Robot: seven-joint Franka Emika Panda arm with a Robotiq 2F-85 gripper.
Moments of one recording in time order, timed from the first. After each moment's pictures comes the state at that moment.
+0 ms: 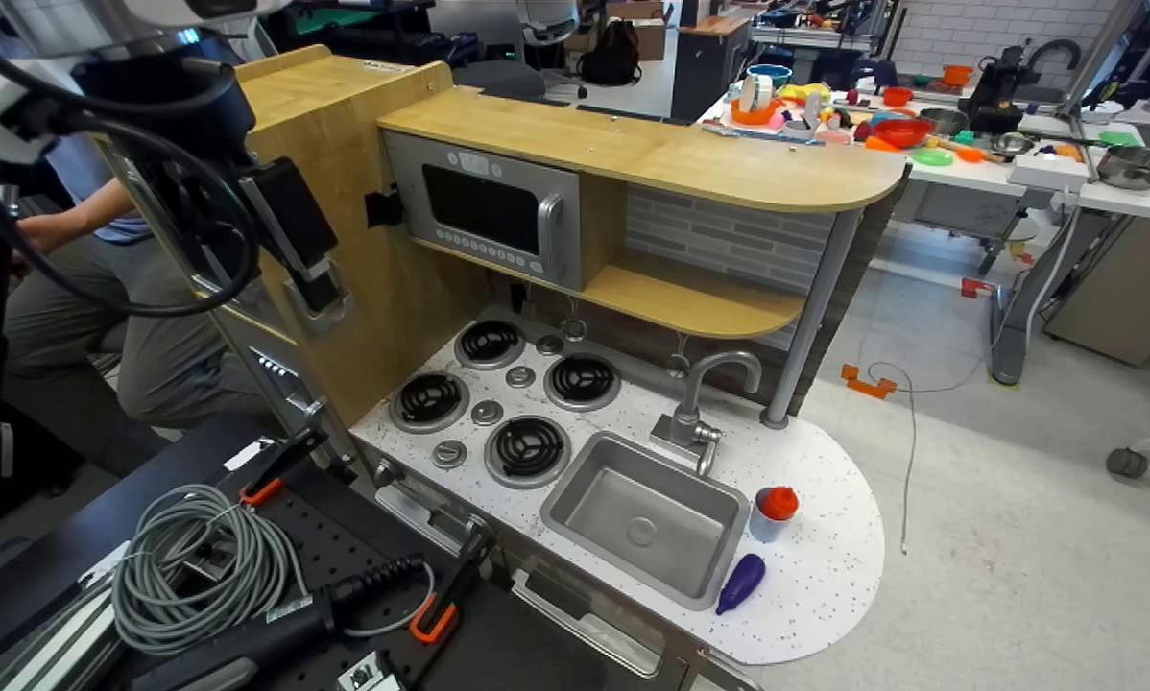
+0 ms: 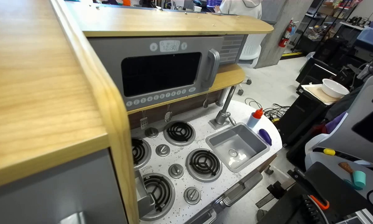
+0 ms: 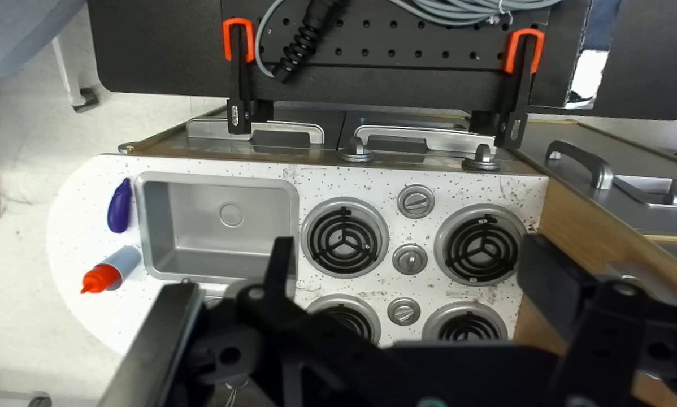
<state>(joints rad) 0.01 -0.59 0.10 -2.72 -0.05 2.16 0.03</state>
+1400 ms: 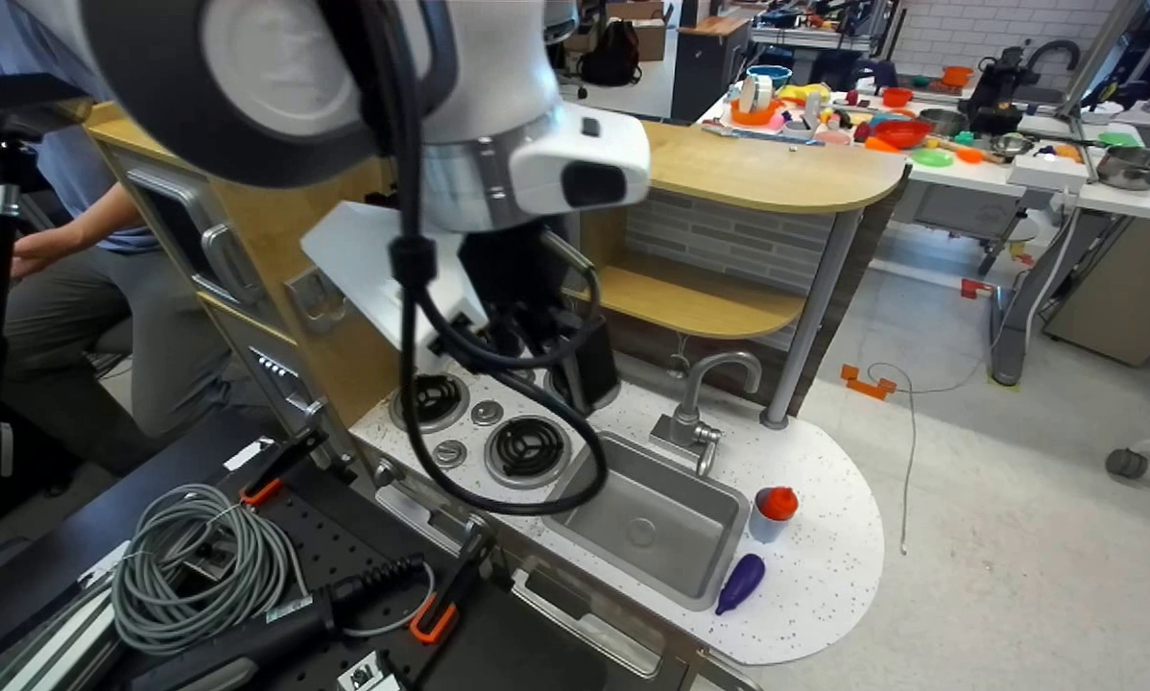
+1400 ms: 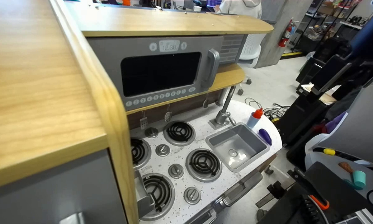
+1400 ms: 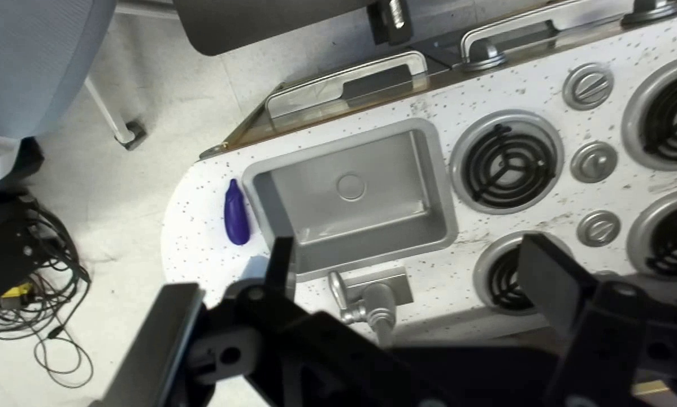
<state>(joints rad) -0.20 -0.14 -0.13 -2.56 -0.12 2.51 0.01</state>
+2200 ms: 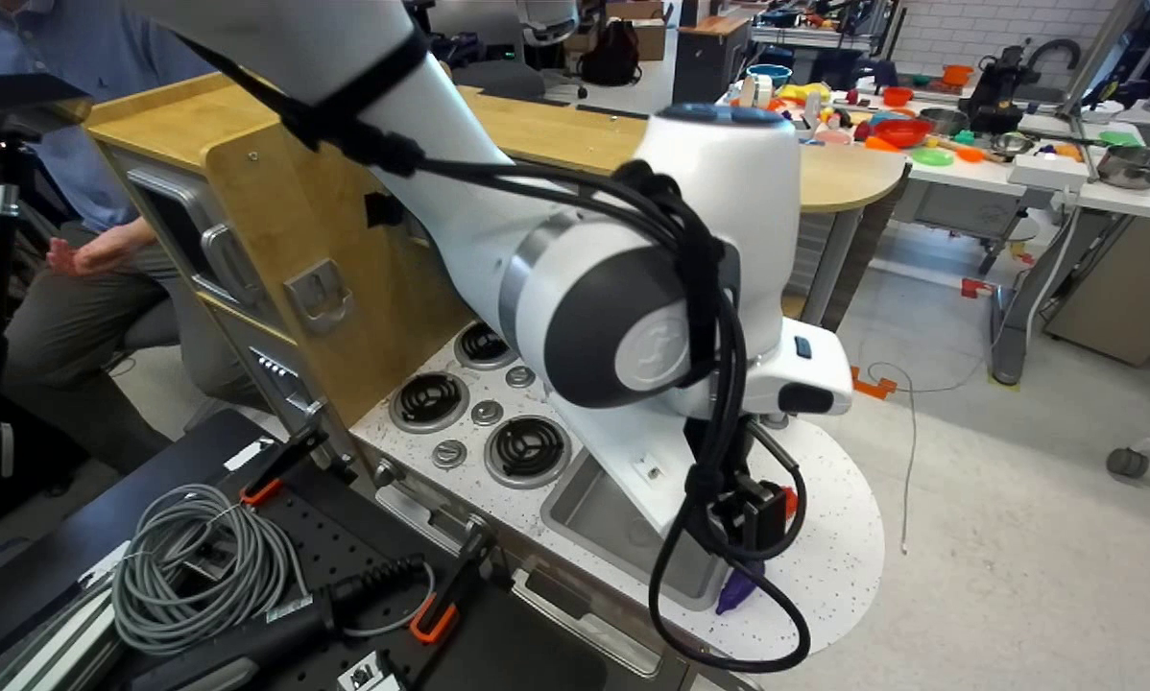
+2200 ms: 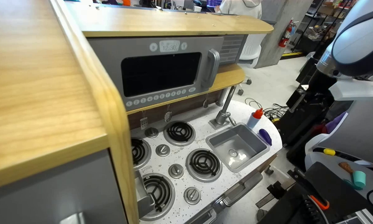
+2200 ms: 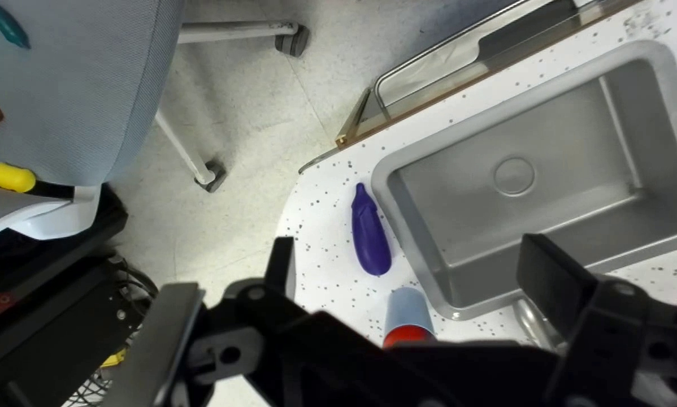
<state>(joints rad) -0.26 0.42 -0.26 -2.22 -0.10 2.65 0.03</state>
